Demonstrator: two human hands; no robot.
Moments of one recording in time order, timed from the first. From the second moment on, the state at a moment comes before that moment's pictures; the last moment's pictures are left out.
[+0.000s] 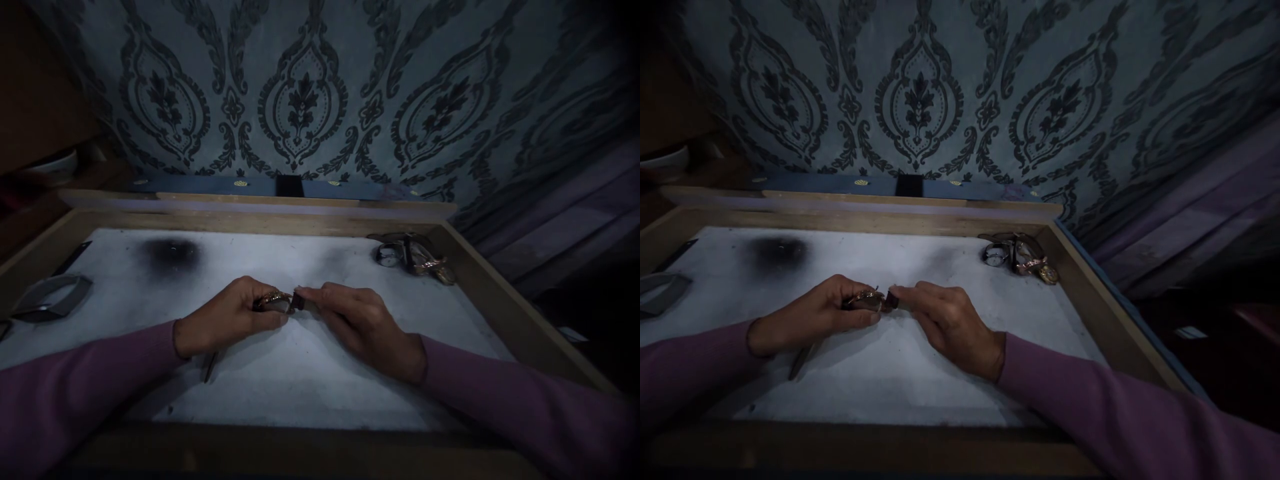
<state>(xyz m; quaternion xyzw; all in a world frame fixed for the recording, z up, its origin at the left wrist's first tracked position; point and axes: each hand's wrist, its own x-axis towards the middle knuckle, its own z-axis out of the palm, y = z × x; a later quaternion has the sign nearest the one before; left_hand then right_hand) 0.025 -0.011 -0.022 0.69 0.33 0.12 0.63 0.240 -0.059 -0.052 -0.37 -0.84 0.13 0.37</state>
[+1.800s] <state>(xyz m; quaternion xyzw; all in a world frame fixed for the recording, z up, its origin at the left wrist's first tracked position) 0.034 -0.016 -0.013 0.60 0.40 0.19 0.67 0.225 -0.065 -0.043 -0.36 -0.80 0.21 0.44</state>
